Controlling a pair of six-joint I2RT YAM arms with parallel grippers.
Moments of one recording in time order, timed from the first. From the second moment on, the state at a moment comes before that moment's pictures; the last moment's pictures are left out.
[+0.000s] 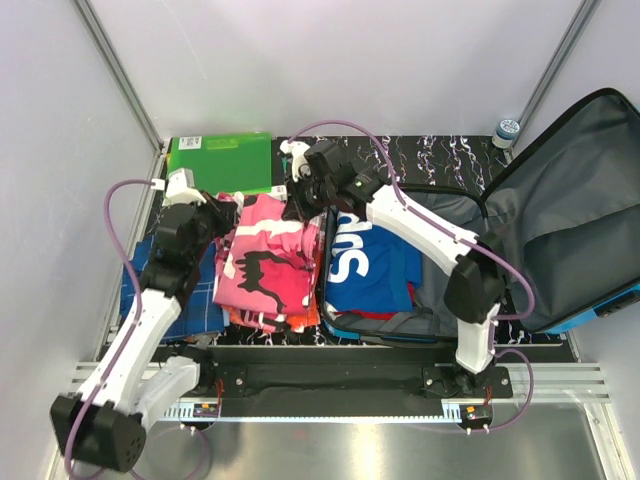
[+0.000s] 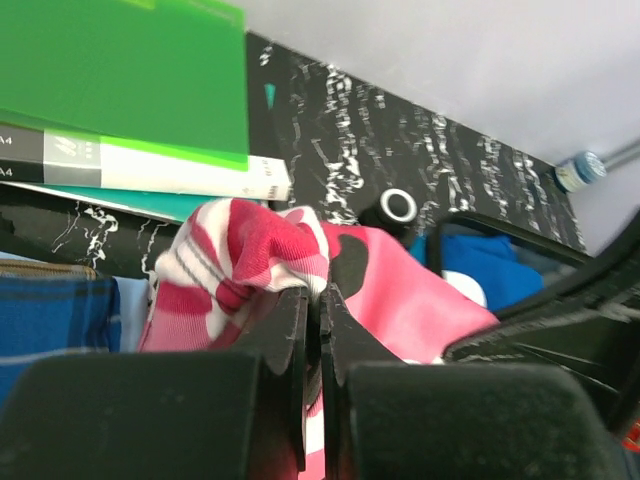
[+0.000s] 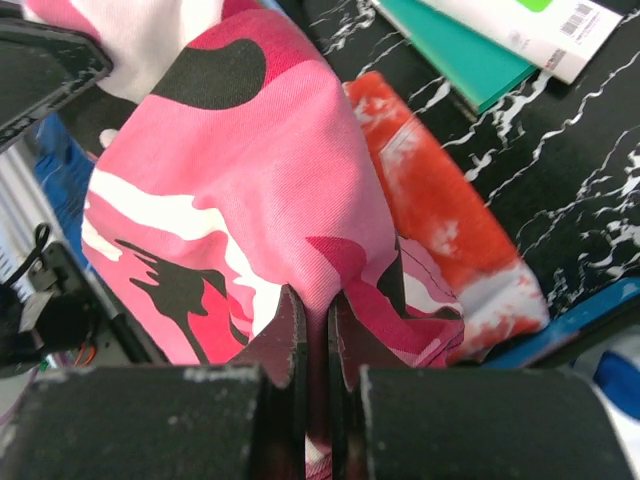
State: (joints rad) left arm -0.24 0.85 0.75 -0.11 -0.06 -0.54; right arm 0.79 1.89 1.80 -0.54 -0.26 0.21
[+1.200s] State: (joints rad) left arm -0.10 0.78 0.59 -0.17 0.05 -0.57; right arm 0.92 1.91 1.68 -0.47 -0.21 0.00
